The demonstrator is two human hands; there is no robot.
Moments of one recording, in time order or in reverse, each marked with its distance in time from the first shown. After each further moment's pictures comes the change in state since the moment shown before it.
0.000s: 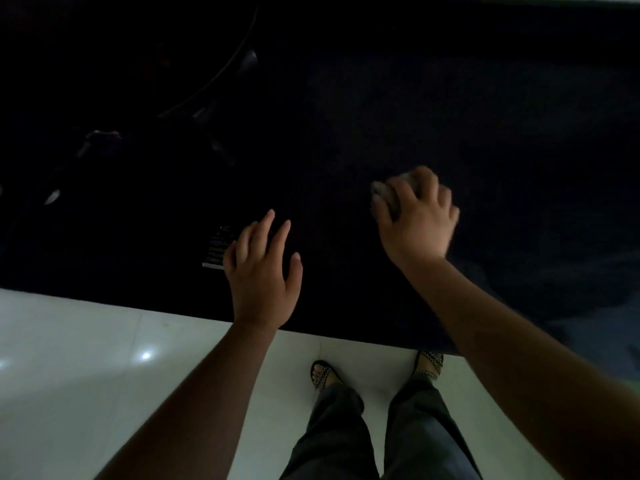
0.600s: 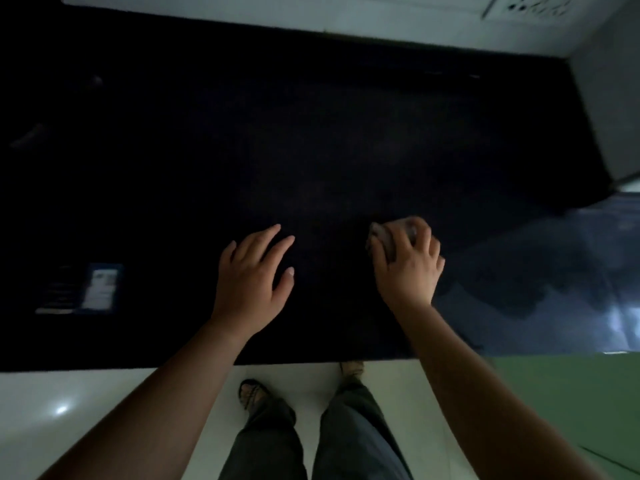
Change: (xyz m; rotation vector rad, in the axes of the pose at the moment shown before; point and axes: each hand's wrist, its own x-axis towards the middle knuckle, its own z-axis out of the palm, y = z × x) left_hand 0.022 0.156 0.015 -0.155 -0.205 0.326; right_hand -0.034 0.165 -0.075 -0.058 0.043 0.250
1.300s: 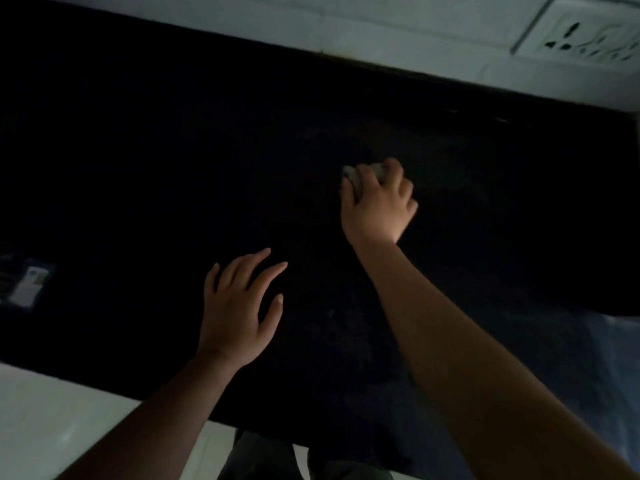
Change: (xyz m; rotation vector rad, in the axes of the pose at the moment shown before) left_hand 0.045 0.072 0.063 0.098 0.119 -0.260; right_hand 0.182 -0.016 0.025 0.098 -0.034 -0.203
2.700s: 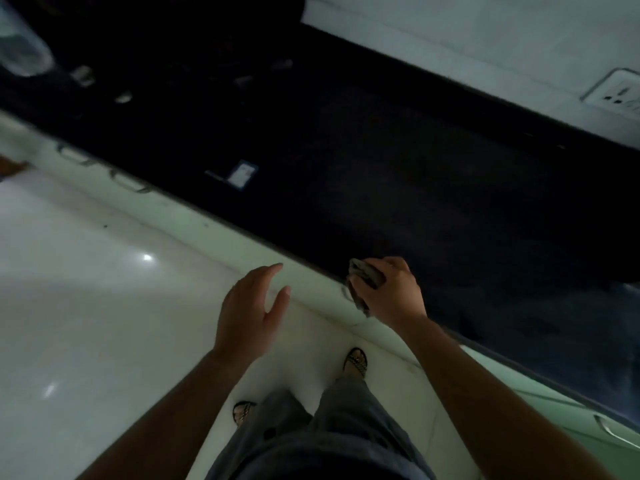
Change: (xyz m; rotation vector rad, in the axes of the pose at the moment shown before) left_hand -0.248 -0.075 -0.115 -0.439 0.117 -0.321; right_hand -0.291 -0.071 -0.063 0.191 -0.508 -0.173
